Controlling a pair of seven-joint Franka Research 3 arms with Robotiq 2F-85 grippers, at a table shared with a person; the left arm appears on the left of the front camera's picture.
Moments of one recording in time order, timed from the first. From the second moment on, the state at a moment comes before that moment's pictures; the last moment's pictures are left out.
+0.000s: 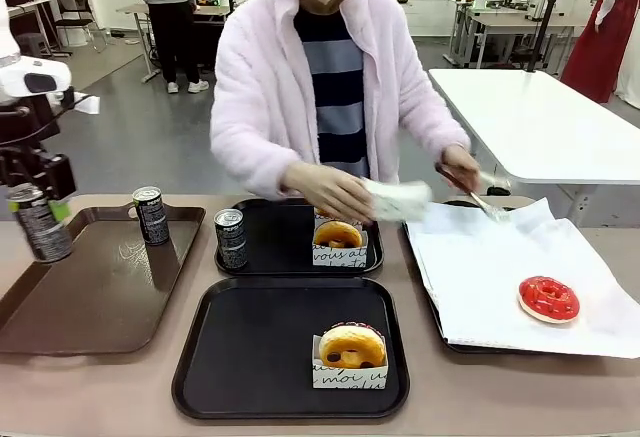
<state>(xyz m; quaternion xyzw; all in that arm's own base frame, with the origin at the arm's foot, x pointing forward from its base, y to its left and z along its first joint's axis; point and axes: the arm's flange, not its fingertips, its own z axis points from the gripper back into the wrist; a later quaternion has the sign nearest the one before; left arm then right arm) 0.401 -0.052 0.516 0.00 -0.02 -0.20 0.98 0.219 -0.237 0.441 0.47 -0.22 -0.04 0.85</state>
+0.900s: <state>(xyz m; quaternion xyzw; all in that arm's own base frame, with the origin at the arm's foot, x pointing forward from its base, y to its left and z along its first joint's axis) 0.418 -0.274 0.505 0.04 -0.06 -0.36 0.93 0.219 -0.237 0.442 0.47 -0.22 -0.04 0.85</state>
